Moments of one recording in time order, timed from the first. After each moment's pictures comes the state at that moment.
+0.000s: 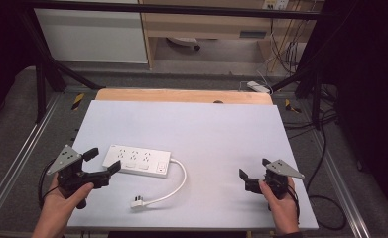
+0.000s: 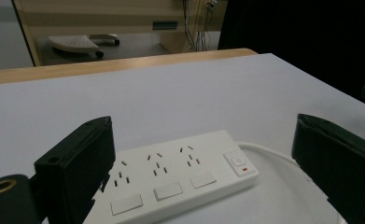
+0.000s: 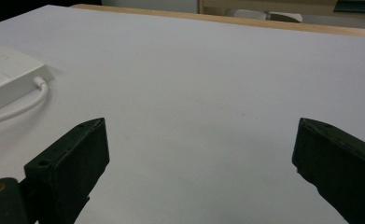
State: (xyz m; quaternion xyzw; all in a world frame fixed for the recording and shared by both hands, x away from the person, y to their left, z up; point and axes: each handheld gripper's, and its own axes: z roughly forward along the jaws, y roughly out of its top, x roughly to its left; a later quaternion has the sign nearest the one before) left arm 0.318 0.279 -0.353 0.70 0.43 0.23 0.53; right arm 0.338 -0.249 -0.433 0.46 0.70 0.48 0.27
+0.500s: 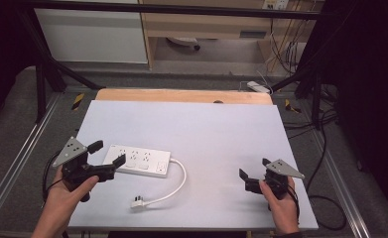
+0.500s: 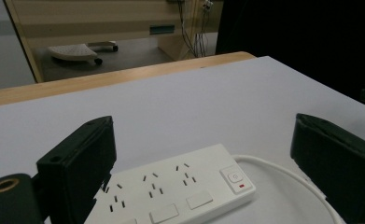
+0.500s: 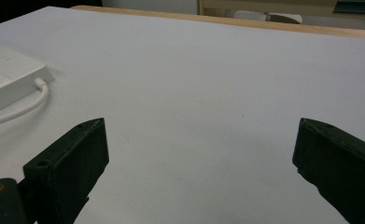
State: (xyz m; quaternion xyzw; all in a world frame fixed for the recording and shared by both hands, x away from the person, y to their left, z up) left arm 0.327 0.265 -0.335 0.70 0.41 0.24 0.53; right arm 0.338 -0.249 -0.432 0.46 0.70 0.48 0.27
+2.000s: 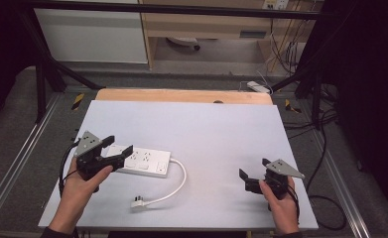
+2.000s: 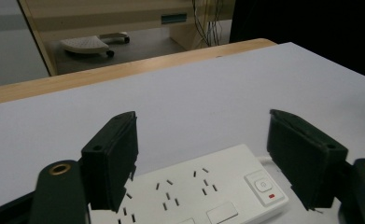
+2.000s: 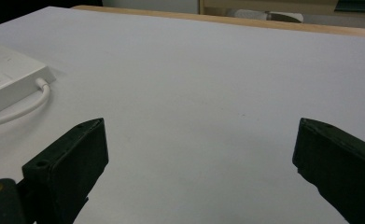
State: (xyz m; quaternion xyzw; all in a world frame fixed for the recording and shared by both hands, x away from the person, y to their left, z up) left arm 0.358 0.249 -0.354 0.71 0.42 0.26 0.50; right arm 0.338 -0.249 -0.432 0.46 0.70 0.48 0.26
